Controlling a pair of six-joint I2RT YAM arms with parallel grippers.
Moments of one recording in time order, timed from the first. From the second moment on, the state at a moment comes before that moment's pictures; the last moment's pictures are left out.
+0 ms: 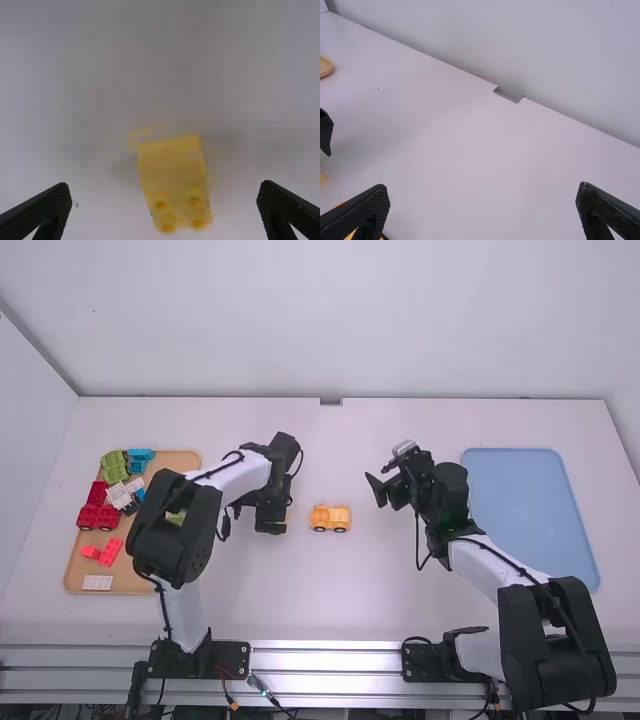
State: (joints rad) left arm -0.34 1.95 1.27 -0.84 -0.01 -1.89; right arm 0.20 1.40 0.50 0.54 -0.38 -0.24
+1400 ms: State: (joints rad) left arm -0.33 1.95 1.72 -1.18 -0.08 0.80; right arm 0.20 1.40 0.50 0.57 -0.38 -0.24
